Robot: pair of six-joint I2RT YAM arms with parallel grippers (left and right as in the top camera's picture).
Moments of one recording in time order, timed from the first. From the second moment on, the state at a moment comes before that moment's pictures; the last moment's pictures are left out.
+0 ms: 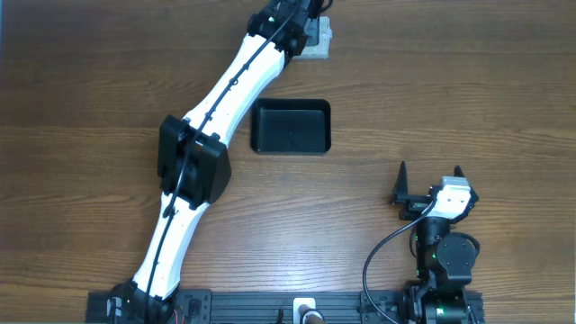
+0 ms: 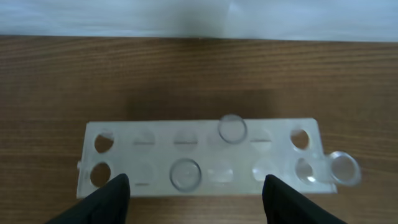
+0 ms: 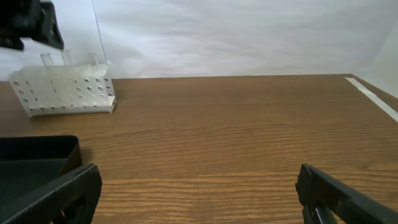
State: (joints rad) left arm -0.53 2.48 2.40 -0.78 -0.36 -0.41; right arm -0.01 0.02 0.01 -0.06 0.09 0.00
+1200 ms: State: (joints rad) left arm -0.49 2.54 2.42 -0.73 -0.32 -0.40; right arm -0.01 0.02 0.01 -0.06 0.09 0.00
